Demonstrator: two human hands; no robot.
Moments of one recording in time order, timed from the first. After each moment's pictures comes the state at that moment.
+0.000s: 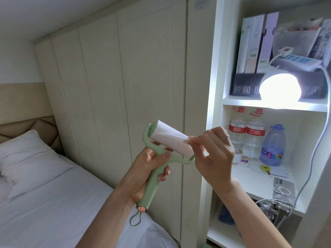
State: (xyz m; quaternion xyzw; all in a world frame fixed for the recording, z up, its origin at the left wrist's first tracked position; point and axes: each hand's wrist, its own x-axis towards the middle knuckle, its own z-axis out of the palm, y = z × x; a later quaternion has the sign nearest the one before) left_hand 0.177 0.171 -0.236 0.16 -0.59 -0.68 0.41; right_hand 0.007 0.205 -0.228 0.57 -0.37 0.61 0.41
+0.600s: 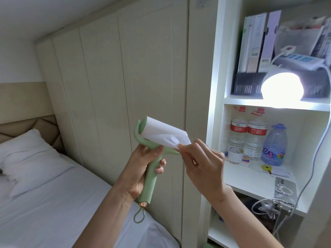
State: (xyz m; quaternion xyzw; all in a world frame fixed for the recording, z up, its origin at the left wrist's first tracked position) left_hand 0.180 0.166 -0.231 0.16 -0.51 -0.71 0.47; right_hand 0.030 0.213 -0.240 0.62 -0.39 0.59 0.34
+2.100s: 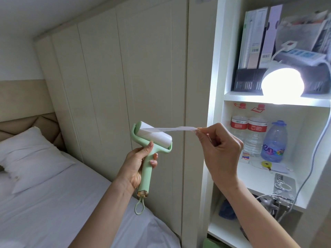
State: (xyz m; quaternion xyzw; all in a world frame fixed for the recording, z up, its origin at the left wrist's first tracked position) left_hand 0.177 0.140 -0.246 0.27 -0.37 -0.72 0.51; right_hand 0.013 0.221 -0.226 0.53 -0.42 0.72 0.15
